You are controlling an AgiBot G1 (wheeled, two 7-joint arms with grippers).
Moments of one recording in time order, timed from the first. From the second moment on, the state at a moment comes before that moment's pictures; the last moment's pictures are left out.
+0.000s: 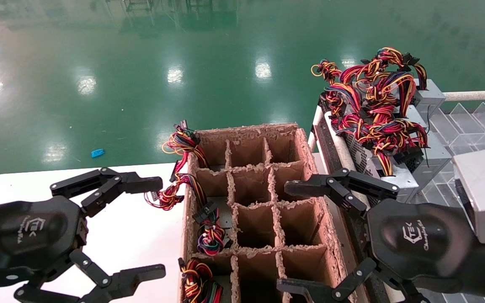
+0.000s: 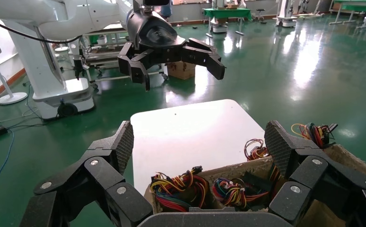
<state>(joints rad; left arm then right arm) -1.11 0.56 0.42 -1.25 0.63 1.43 -0.11 1.08 -0.61 -0.28 1.28 -0.73 -1.49 0.19</state>
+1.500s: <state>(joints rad) -1.11 0.56 0.42 -1.25 0.63 1.43 -0.11 1.26 -0.89 -0.54 1.34 -1.34 -1.22 0.20</state>
